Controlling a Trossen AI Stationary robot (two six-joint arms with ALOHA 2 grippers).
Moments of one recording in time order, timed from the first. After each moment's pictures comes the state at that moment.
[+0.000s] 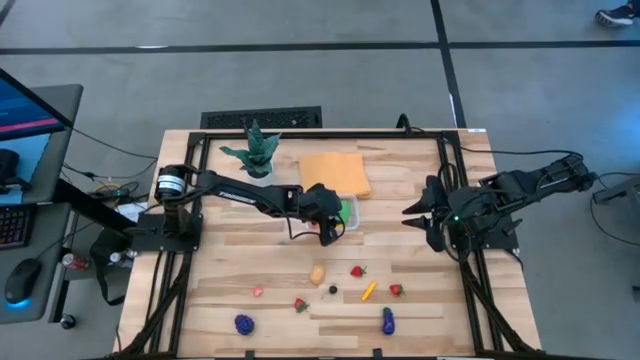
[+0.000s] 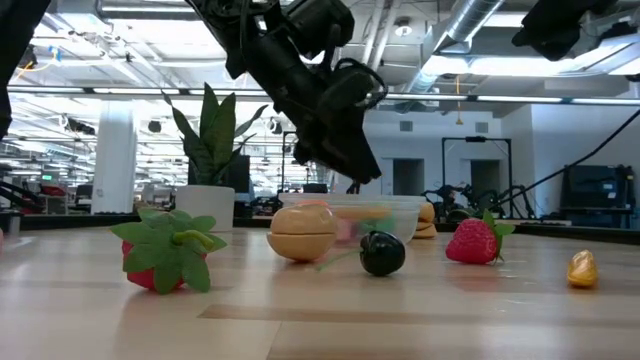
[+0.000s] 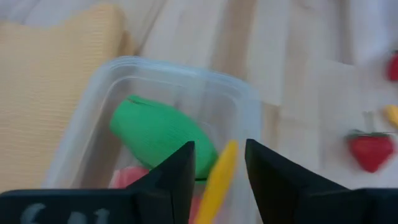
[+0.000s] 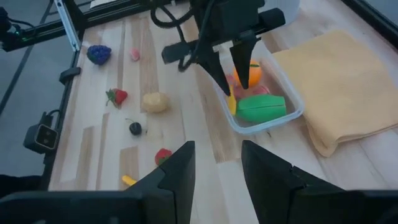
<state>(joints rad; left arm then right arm) 0.03 1.89 1.22 -0.08 -0.05 -0.22 0.34 0.74 0.83 -0.76 0.27 0.42</state>
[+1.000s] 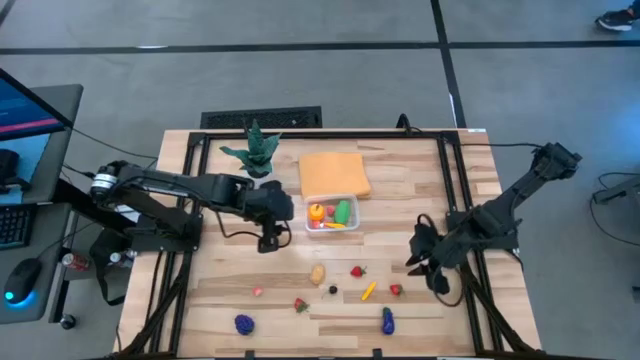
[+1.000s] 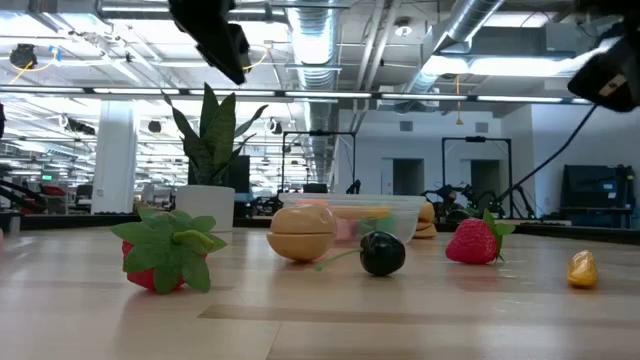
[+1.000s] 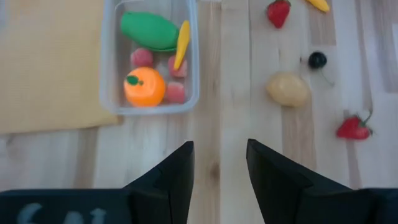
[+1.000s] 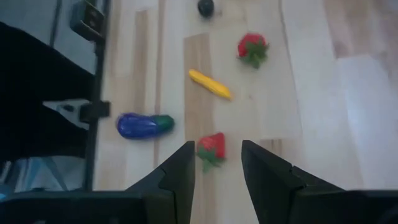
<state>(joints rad) -0.09 1.39 1.22 -0.83 -0.06 -0.11 0.66 0.97 0.64 -0.58 0.11 0.69</state>
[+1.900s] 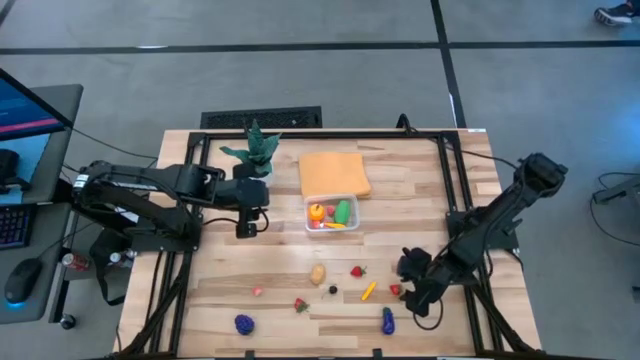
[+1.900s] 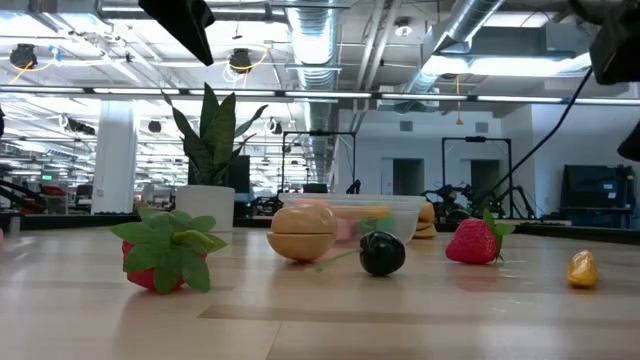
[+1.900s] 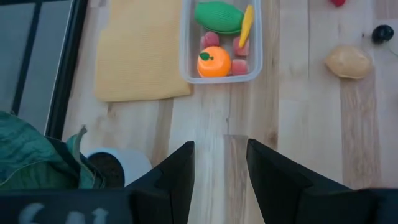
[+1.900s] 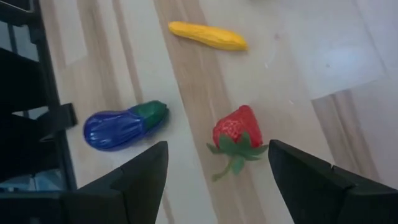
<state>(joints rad) -0.09 1.21 1.22 -1.01 -0.27 -0.06 0.78 1.35 0.63 -0.35 0.13 1.06</state>
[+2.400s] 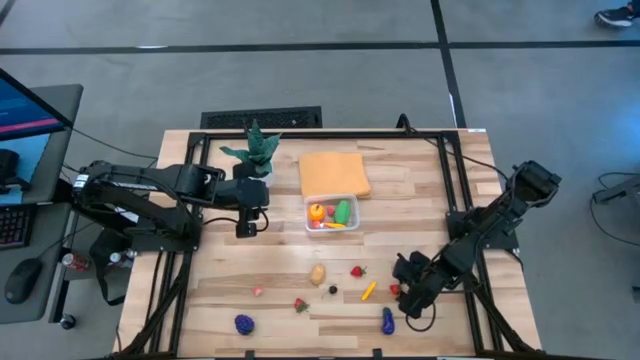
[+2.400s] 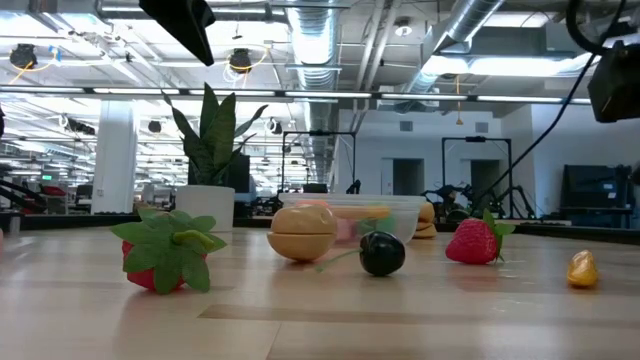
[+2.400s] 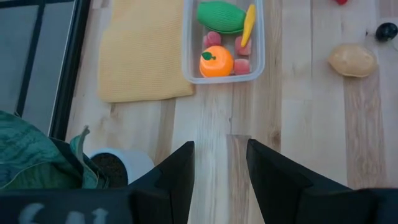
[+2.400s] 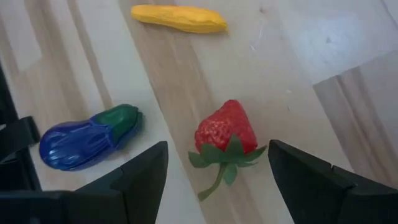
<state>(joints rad) -0.09 1.21 1.22 -1.01 -0.28 -0.04 0.78 1.47 0.63 -0.30 0.13 1.15</state>
